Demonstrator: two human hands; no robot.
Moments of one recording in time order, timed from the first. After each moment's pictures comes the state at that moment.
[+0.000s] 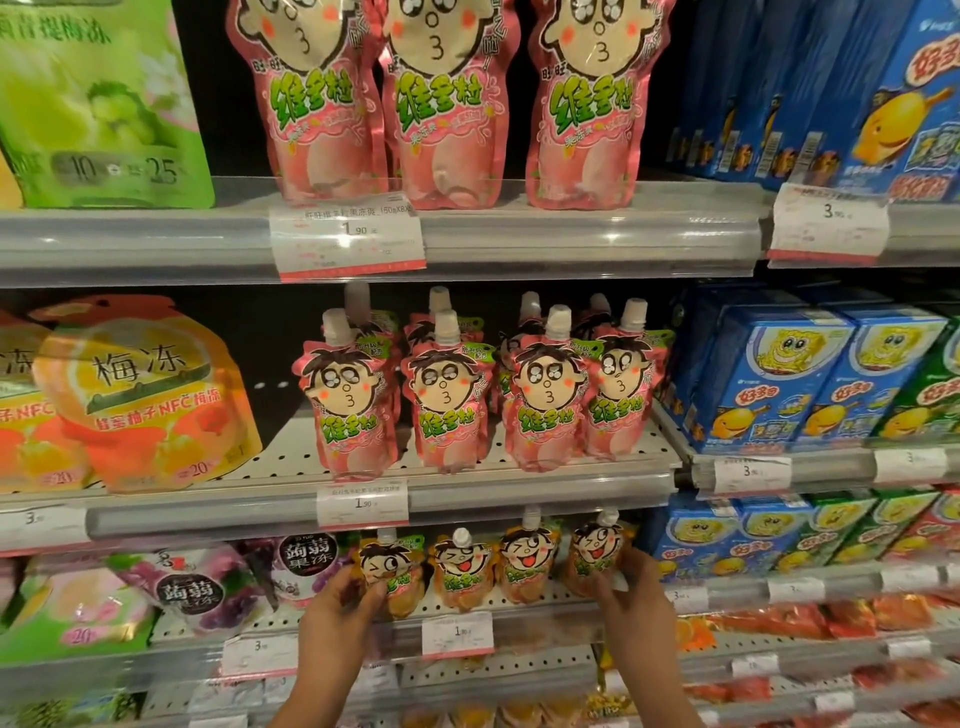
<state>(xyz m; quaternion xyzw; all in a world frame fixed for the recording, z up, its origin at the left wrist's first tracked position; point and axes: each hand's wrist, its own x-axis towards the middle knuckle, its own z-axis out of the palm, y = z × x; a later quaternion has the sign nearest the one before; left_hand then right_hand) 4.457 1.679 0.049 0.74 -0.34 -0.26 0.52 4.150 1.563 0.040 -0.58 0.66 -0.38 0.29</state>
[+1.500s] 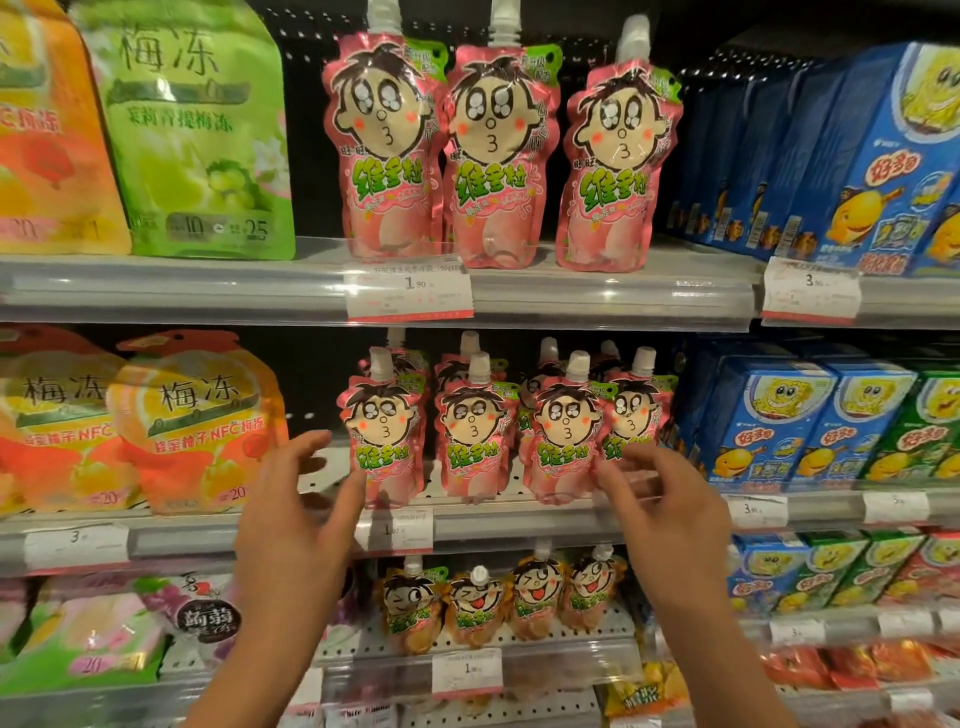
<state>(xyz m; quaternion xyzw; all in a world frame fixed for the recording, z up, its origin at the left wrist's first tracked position) 4.461 1.706 0.246 0.66 -0.45 0.04 0.59 4.185 1.596 0.254 -0.68 0.50 -0.53 0.11</state>
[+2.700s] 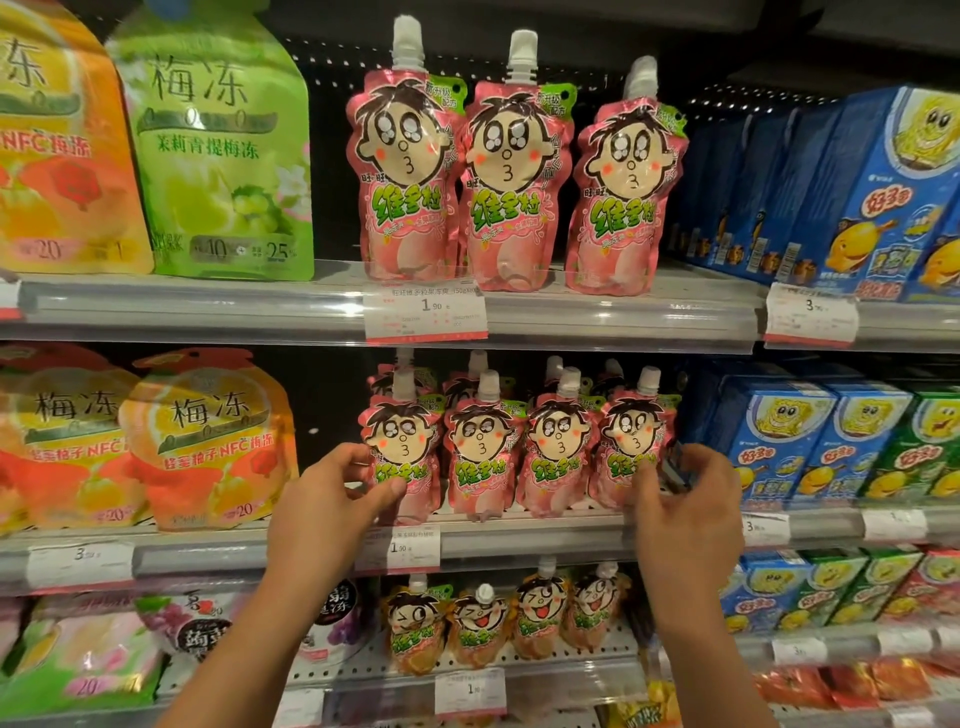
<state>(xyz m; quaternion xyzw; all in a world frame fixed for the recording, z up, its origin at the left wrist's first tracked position) 4.483 1.669 0.267 0.75 -0.49 -0.04 0.45 4.193 1.574 0.250 -0.56 0.59 -0.58 0.04</state>
